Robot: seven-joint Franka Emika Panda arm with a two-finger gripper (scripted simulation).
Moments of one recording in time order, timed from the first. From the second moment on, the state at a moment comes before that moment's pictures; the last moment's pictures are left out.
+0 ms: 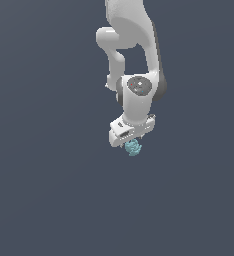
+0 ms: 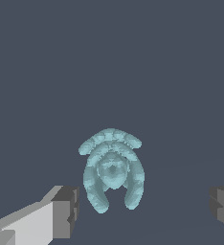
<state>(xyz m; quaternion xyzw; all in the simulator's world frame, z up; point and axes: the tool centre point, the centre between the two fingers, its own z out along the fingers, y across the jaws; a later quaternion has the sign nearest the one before) -0.015 0.063 0.114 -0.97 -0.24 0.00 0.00</state>
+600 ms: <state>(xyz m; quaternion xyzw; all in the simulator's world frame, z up) -0.023 0.080 0.100 -0.96 -0.29 0.00 0.00</state>
